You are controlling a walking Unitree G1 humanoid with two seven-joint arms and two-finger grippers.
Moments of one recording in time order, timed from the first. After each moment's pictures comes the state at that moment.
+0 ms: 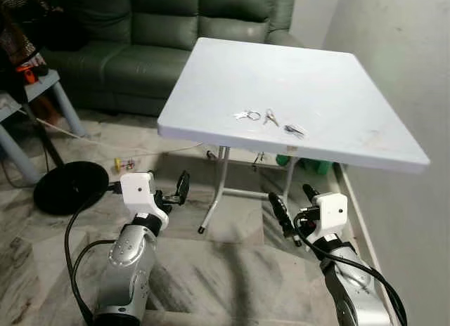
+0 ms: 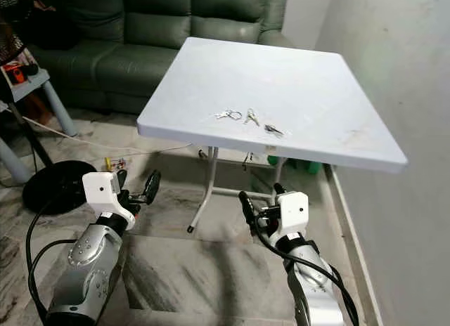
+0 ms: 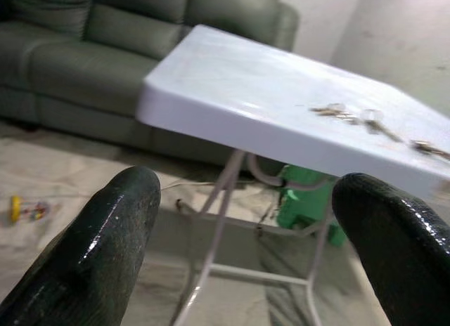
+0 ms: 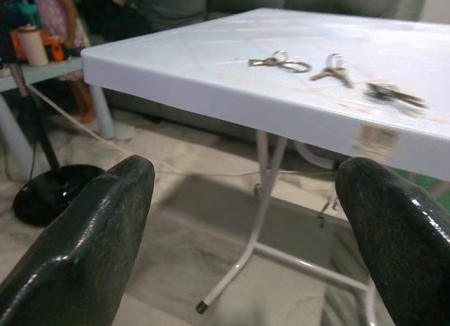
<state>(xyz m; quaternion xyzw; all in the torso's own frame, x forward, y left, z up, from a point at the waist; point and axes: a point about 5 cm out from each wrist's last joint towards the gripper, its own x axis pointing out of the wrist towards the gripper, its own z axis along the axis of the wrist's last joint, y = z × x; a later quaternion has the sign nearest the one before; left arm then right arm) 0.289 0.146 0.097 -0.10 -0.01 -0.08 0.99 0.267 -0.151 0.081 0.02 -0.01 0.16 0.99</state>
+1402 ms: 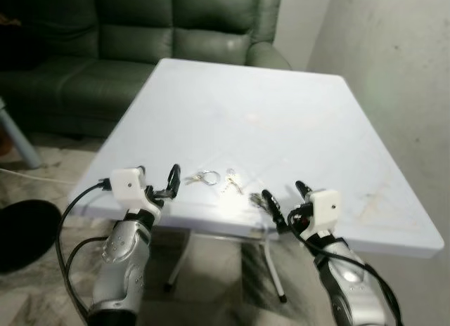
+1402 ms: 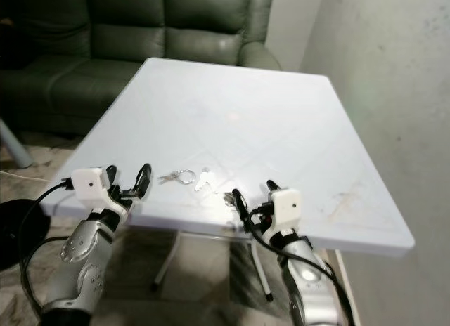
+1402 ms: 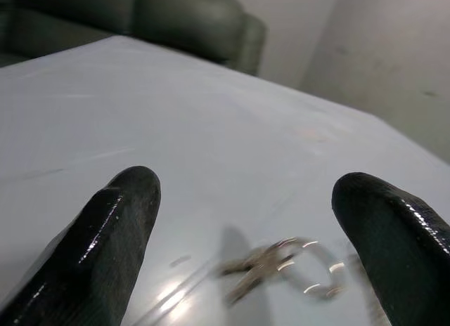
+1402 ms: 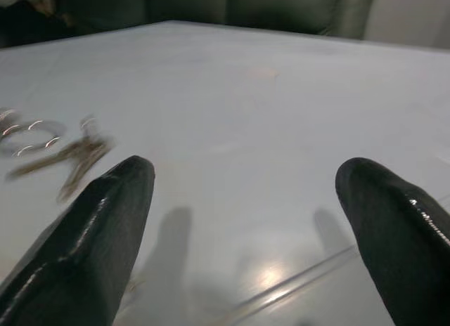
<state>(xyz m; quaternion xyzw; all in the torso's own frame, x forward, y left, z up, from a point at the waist) 0.294 0.132 0.101 -0.13 -0.01 -0.09 0.99 0.268 -0.162 0.080 0.02 0.00 0.15 0.99</state>
